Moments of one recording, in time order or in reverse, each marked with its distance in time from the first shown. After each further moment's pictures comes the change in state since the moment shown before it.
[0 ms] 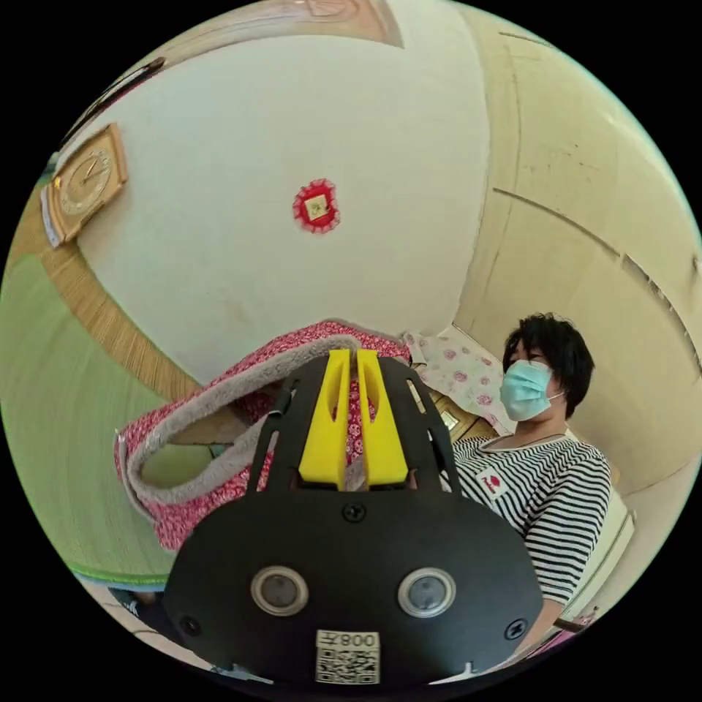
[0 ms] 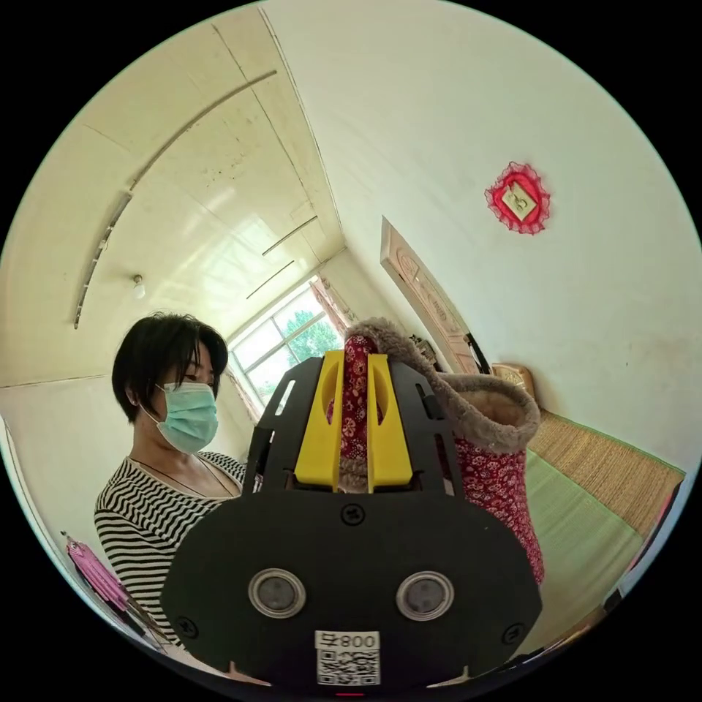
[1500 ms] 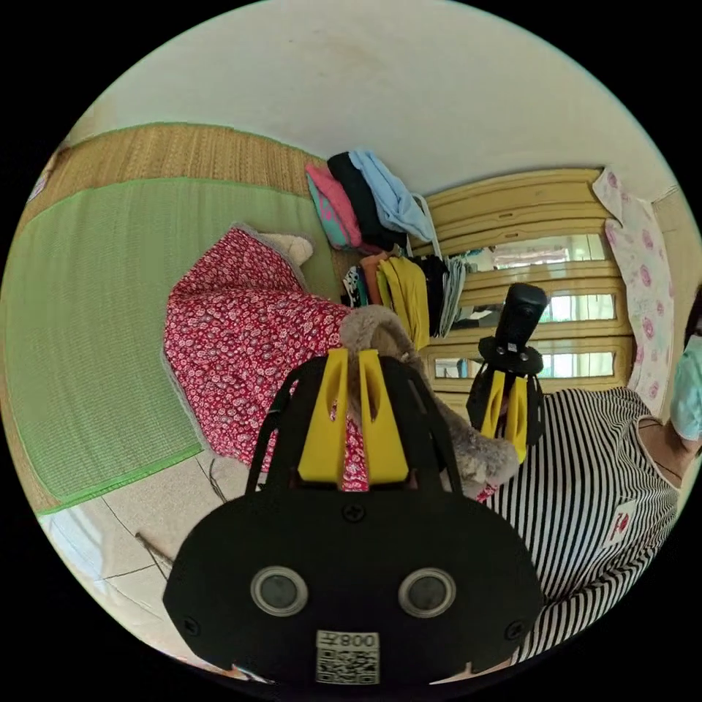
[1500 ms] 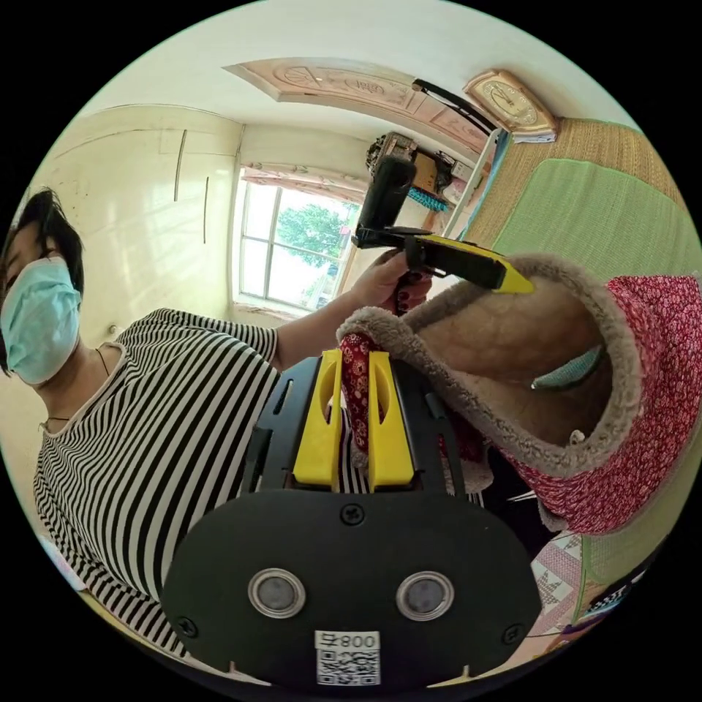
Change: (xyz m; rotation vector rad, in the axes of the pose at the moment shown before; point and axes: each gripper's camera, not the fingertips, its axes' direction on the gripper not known) left arm -0.115 -0.018 0.462 -0.979 -0.510 -0.327; right arm 0.237 0.265 0.216 -0.596 -0.235 0.630
